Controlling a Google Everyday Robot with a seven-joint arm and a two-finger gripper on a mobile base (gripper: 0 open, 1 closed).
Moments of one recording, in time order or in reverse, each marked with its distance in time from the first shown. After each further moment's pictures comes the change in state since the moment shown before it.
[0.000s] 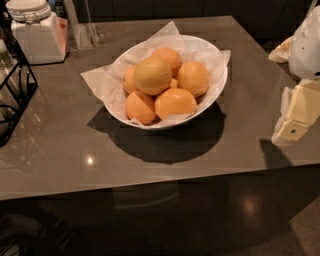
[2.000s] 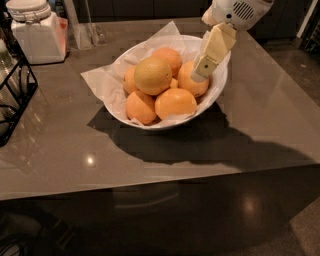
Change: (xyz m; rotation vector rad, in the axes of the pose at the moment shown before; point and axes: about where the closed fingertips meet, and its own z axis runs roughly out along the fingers) arm -0.145 -0.096 0.025 -0.041 -0.308 0.011
